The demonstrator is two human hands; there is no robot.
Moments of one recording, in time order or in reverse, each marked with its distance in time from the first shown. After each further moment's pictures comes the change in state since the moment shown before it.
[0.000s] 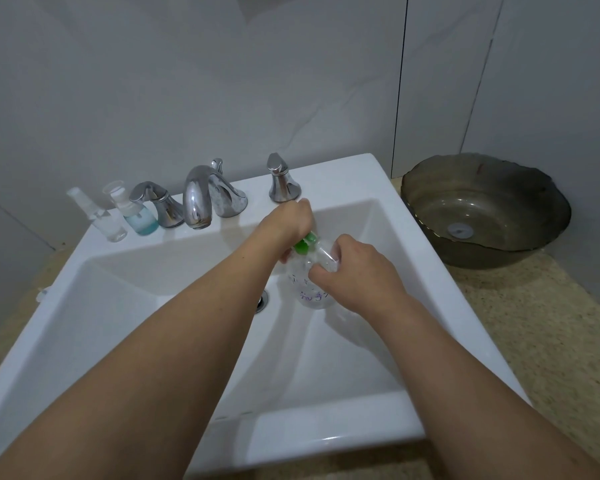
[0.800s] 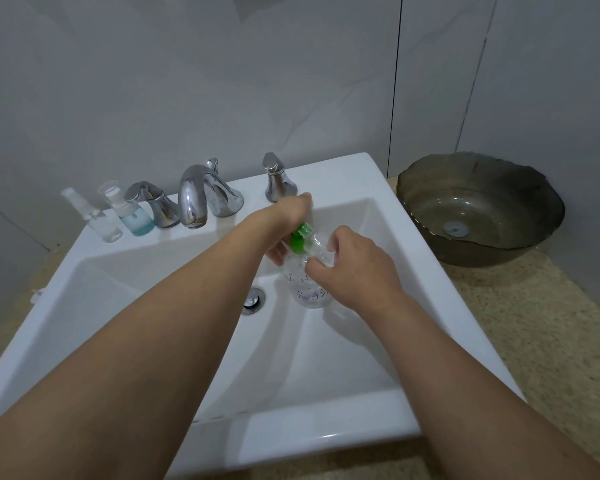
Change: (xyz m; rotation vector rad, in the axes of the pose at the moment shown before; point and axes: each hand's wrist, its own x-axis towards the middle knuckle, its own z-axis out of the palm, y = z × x) left_hand 0.008 0.002 -0.009 -0.087 -0.168 -0.126; right_hand 0.000 -0.002 -0.004 -0.011 0.080 -0.040
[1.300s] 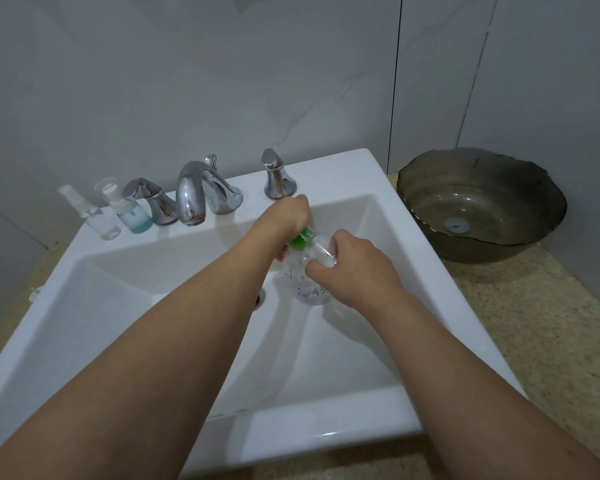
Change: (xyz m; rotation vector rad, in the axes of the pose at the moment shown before) left_hand -0.006 -0.002 0.016 -0.020 0.171 0.051; right_hand -0.001 0.002 0.001 0.008 -0.079 0.039
